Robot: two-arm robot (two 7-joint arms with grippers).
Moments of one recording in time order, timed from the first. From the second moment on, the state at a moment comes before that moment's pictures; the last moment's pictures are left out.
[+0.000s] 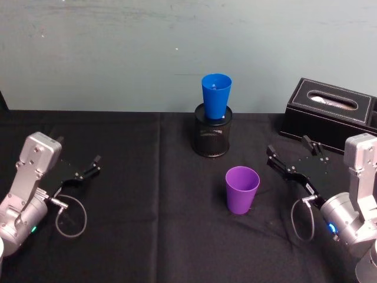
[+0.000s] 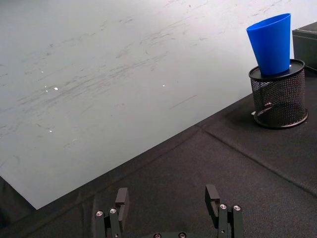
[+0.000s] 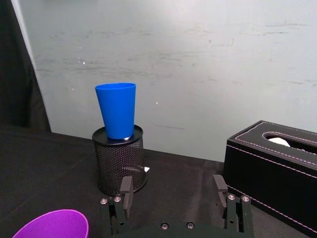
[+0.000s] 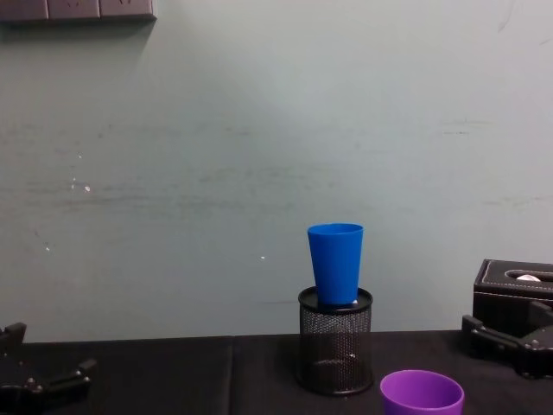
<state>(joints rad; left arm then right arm) -0.20 0.60 0.45 -1.41 -0.25 -0.12 0.03 0.18 0.24 -0.15 -1.29 0.23 -0.21 0.28</state>
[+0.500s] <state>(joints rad) -0.20 0.60 0.45 -1.41 -0.25 -0.12 0.03 0.21 0.23 -0.15 -1.23 0.19 -0.22 0.28</state>
